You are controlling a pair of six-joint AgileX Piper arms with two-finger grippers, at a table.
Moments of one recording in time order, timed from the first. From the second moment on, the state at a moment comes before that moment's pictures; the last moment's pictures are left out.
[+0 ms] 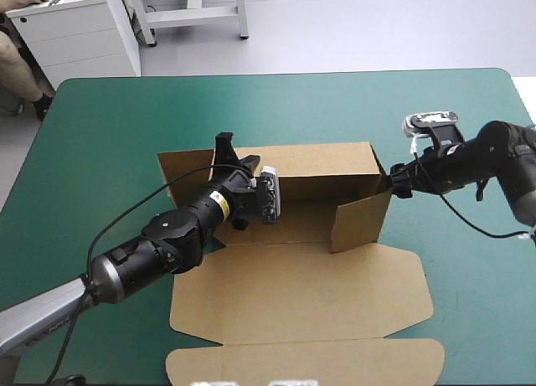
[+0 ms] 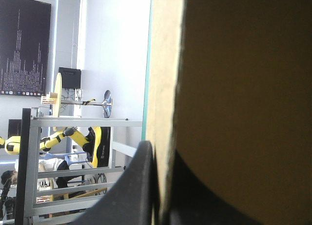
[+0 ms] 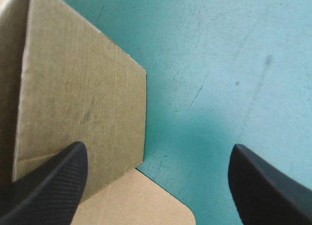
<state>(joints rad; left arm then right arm) -0.83 1.38 -0.99 1.25 0.33 -0.14 0.03 1.42 -1.27 0.36 1.03 -0.39</state>
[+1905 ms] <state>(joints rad) -0.83 1.38 -0.99 1.25 0.35 -0.16 0.17 1.40 -1.07 0.75 0.72 -1.00</state>
